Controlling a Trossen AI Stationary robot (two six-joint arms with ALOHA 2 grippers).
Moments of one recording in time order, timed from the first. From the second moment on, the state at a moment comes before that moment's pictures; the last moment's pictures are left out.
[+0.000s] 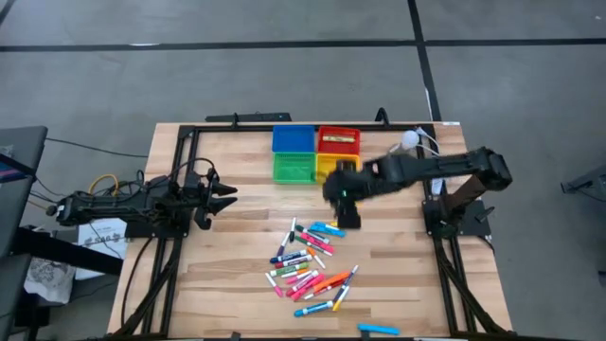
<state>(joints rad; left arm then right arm) 0.05 0.18 0.01 0.32 0.03 -0.24 0.14 1.60 1.55 -1.03 0.15 -0.02</state>
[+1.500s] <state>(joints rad) 0.05 0.20 0.01 0.34 0.03 -0.24 0.49 2.04 1.51 -0.93 0.03 0.07</state>
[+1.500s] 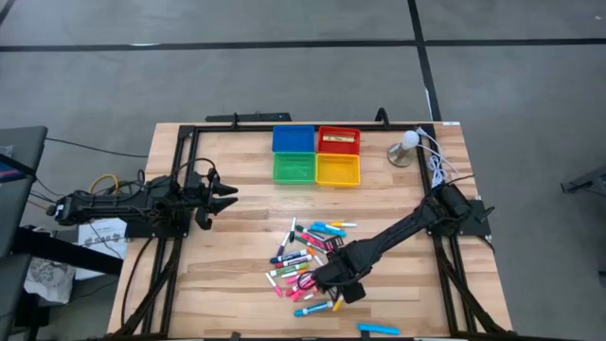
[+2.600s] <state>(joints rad) 0.05 0.20 0.01 0.34 0.03 -0.24 0.50 2.04 1.51 -0.80 0.00 0.08</state>
